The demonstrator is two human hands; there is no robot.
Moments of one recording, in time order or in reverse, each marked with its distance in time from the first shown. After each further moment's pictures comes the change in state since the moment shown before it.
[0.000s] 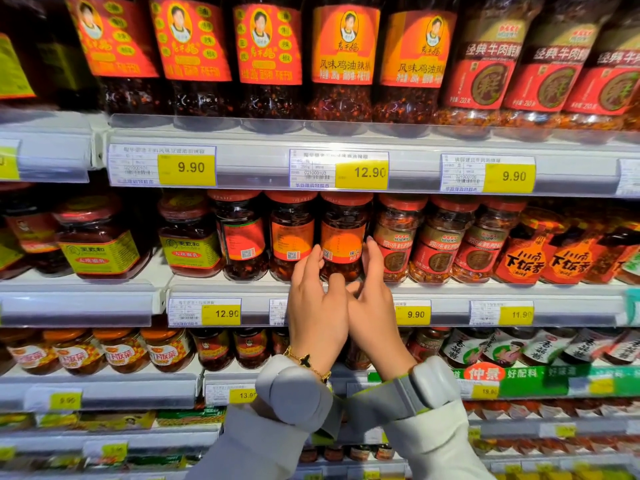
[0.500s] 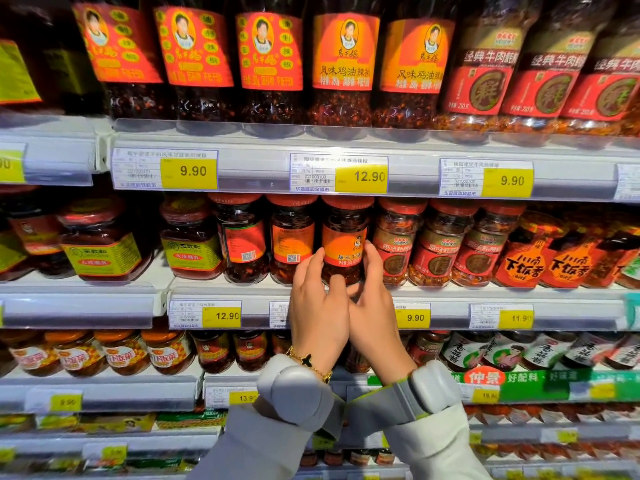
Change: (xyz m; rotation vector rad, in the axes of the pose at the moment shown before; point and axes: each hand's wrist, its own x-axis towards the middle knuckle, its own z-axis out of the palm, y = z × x) left_hand 0.003 0.001 0.003 0.046 -0.002 -0.008; right_hand -0.001 0.003 -0.002 -0.030 -0.010 -0.006
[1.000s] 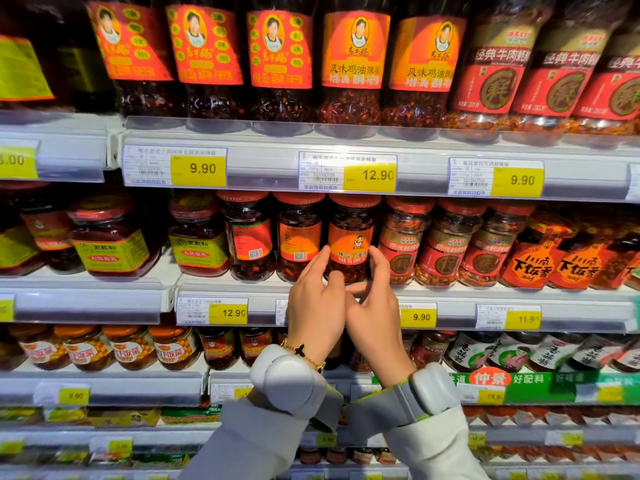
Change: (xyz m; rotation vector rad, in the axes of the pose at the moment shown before) left_hand 0.010 -0.003 -0.010 -0.004 -0.080 -0.047; right_hand -0.002 0.003 0.007 0.040 0.054 0.010
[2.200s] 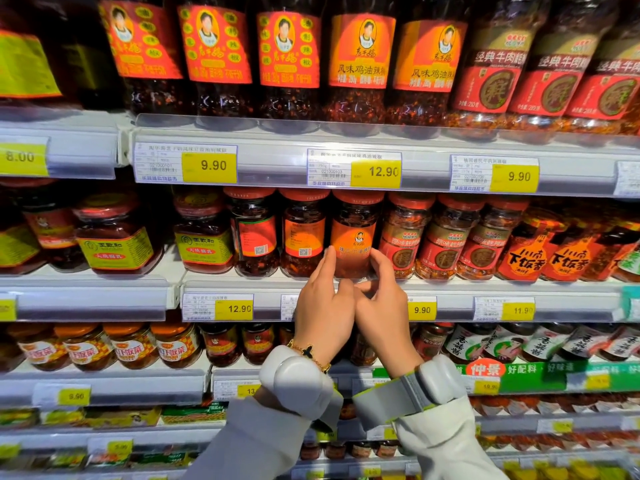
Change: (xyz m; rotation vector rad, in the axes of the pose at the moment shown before) left_hand -0.013 -0.001 -0.008 0.082 -0.143 0.035; right_hand -0.001 -0.001 0.000 -0.094 0.064 0.065
